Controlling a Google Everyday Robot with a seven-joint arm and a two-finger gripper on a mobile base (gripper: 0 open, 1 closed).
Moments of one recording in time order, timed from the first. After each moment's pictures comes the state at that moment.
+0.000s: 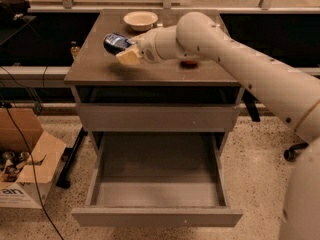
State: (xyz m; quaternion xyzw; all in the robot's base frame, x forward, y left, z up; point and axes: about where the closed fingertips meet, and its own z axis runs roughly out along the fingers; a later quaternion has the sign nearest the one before) arm 0.745 0.091 0.886 -0.46 0.69 0.21 0.51
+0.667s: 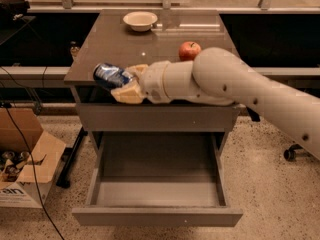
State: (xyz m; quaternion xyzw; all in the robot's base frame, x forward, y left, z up) arm 0.598 0.085 0.873 -0.50 0.66 0.25 0.51
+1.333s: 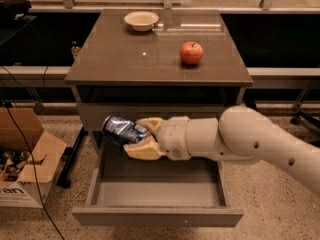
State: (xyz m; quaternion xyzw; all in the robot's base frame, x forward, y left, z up) arm 0.481 0.053 0.794 -0.50 0.66 0.32 0.46
